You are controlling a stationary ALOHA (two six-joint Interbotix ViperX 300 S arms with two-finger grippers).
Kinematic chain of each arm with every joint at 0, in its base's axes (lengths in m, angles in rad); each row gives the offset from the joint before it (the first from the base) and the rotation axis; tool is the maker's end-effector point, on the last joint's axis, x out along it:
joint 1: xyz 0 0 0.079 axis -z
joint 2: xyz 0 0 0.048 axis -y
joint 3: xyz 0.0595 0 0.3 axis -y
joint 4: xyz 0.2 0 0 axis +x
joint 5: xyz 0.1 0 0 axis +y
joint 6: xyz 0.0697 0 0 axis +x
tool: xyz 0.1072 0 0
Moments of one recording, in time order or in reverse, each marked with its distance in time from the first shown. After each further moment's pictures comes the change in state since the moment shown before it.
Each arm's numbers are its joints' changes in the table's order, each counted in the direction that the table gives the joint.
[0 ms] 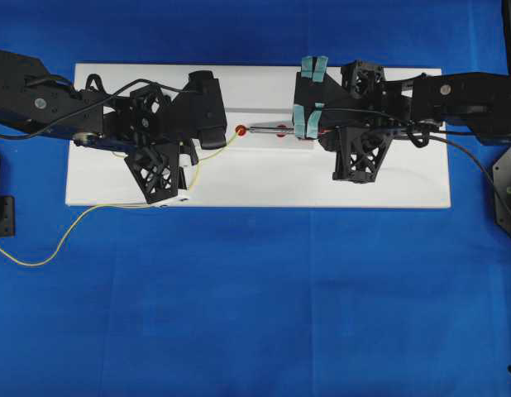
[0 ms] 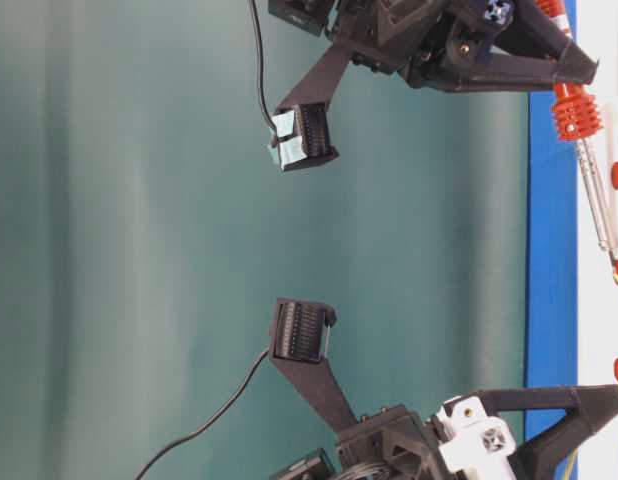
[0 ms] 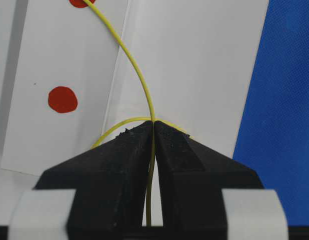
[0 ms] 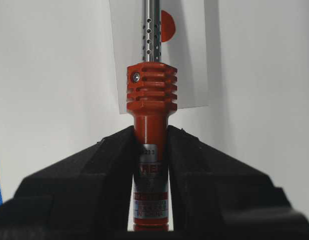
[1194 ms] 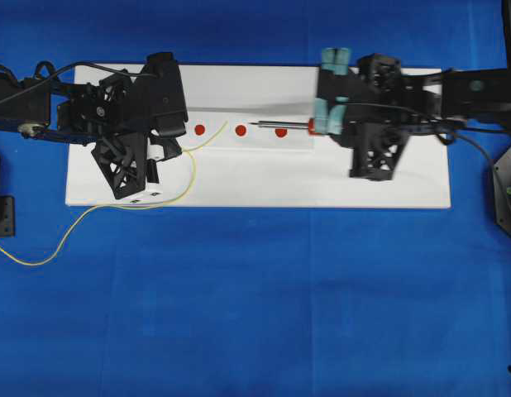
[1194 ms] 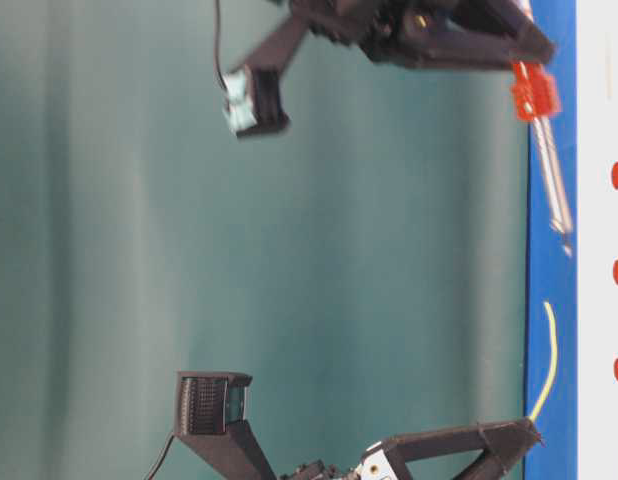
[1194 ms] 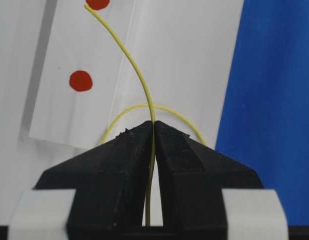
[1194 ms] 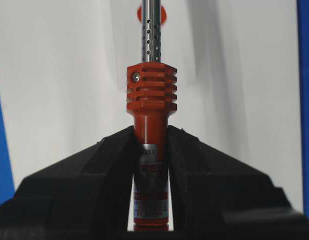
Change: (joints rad) left arm 0.000 0.198 -0.081 0.000 0.005 0.000; right arm 0.000 0.156 -0.067 -0.008 0.029 0.000
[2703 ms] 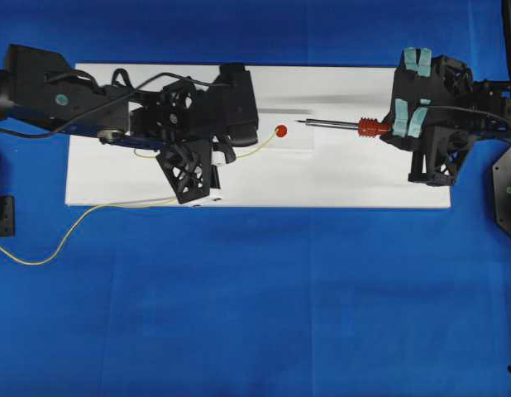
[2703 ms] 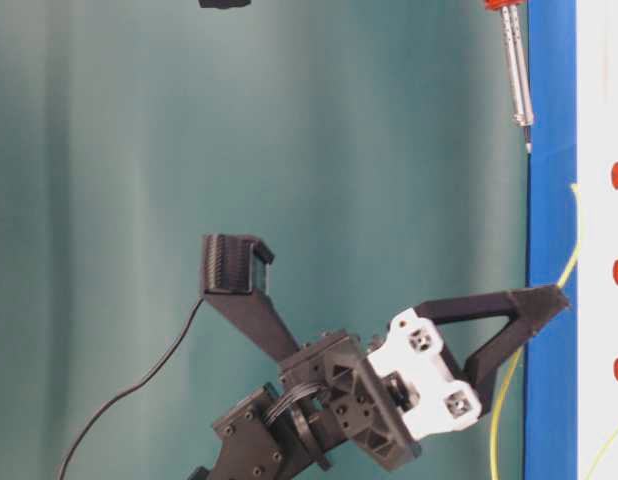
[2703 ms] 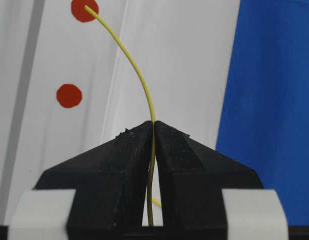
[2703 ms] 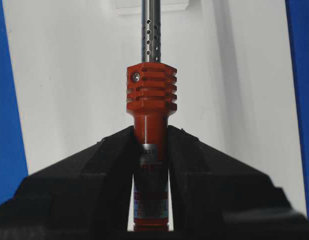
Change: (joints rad) left arm 0.018 -0.250 0.235 0.002 -0.008 0.008; right arm 0.009 0.253 -0.195 -0.005 0.005 0.018
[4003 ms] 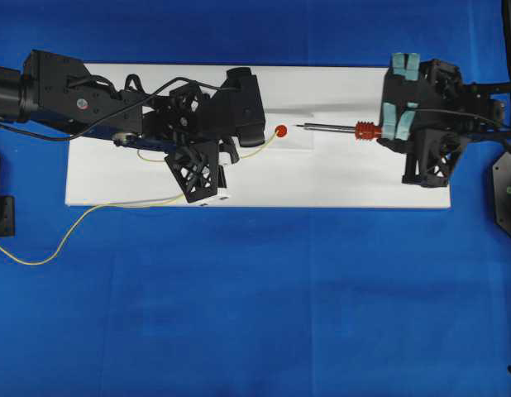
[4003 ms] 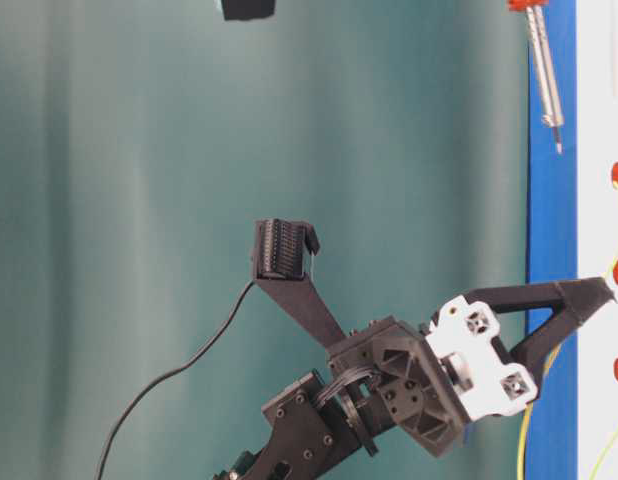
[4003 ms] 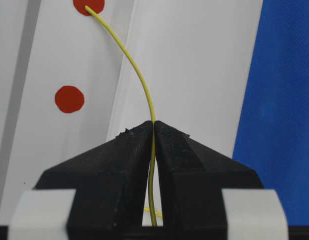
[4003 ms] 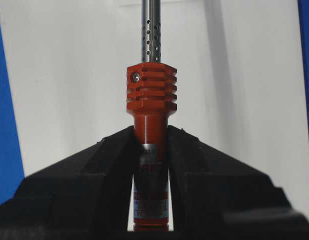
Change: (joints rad) left arm -0.012 -0.063 -0.006 -0.002 -0.052 -0.008; right arm 0.002 -0.072 0.012 0.000 -0.014 0.000
